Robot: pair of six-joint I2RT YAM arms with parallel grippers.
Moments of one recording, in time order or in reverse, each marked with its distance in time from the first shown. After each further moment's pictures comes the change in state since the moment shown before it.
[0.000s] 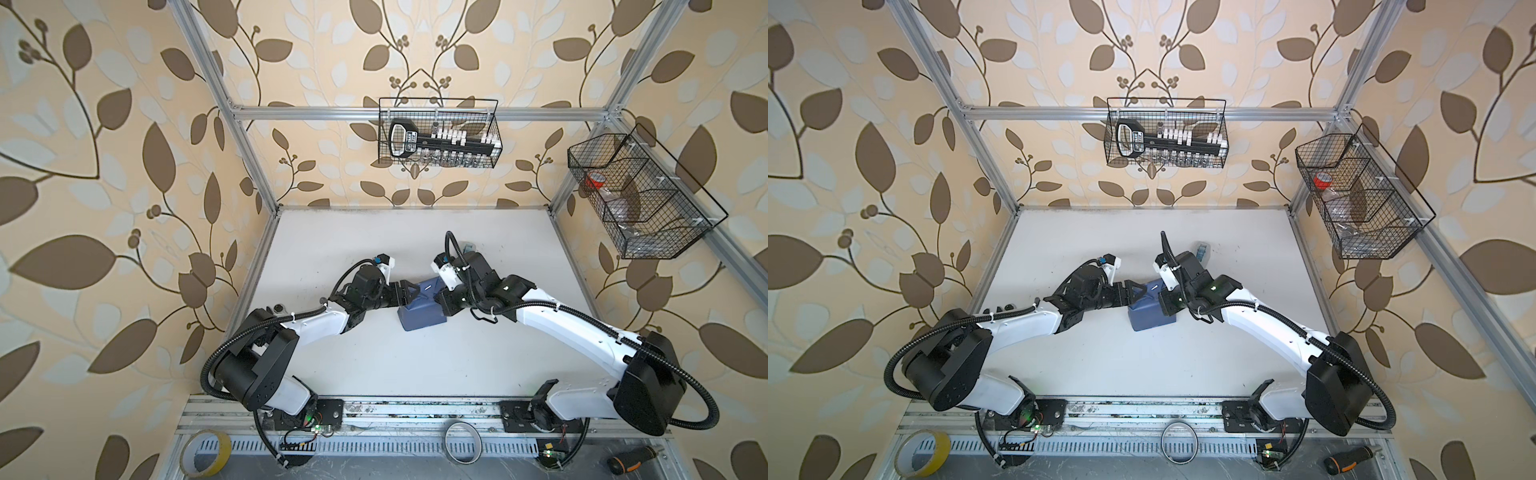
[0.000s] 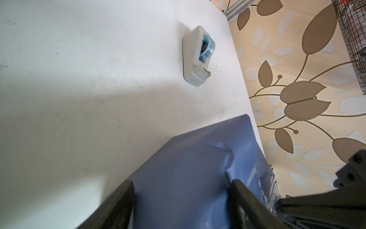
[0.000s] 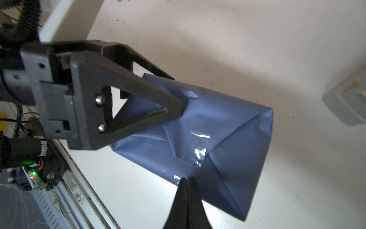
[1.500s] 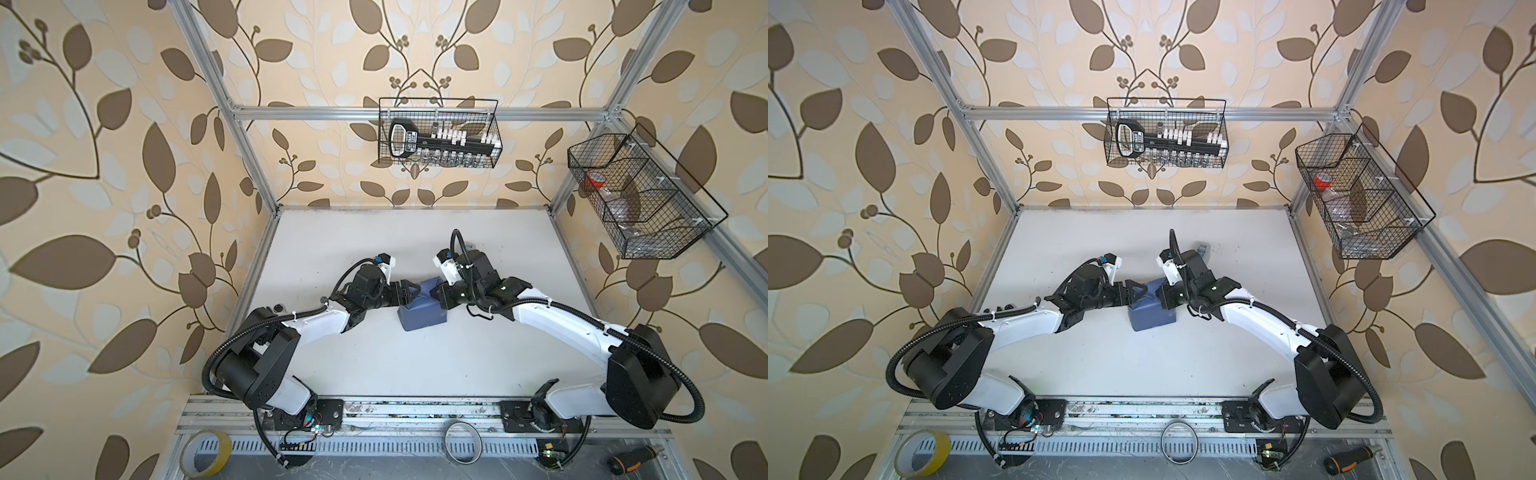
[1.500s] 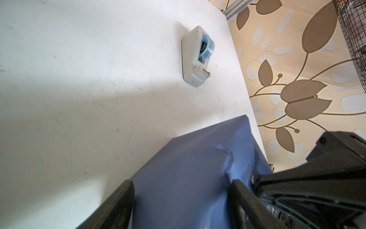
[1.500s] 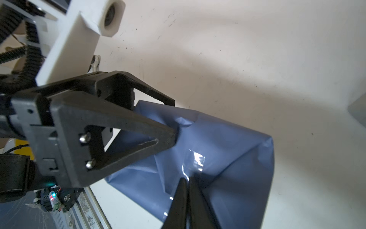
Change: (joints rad) left arm 0.000 0.013 0.015 -0.003 0.002 0.014; right arm -0.056 0.018 -0.102 0.202 -0.096 0.069
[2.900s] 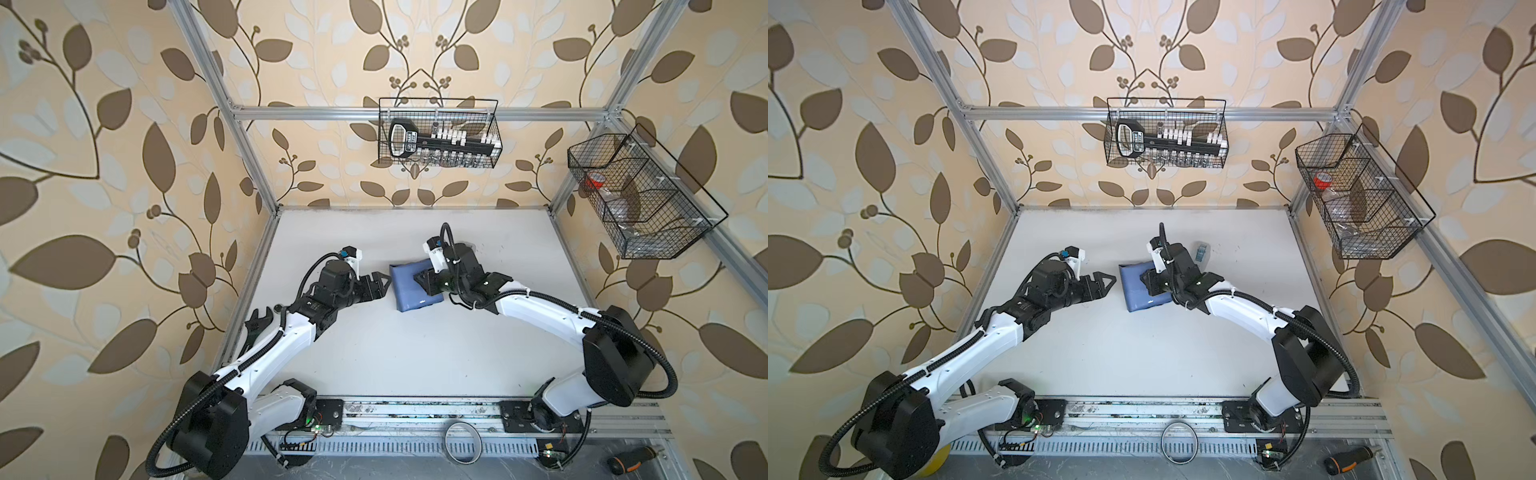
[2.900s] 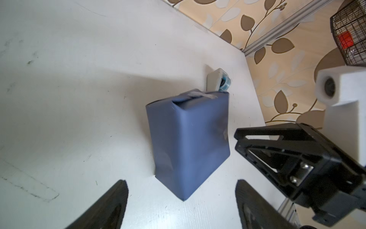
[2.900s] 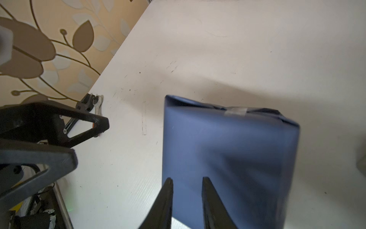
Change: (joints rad) left arm 0.172 -0.388 -0.006 -0.394 -0.121 0.080; right arm 0.030 0.131 0.084 0.214 0.114 0.069
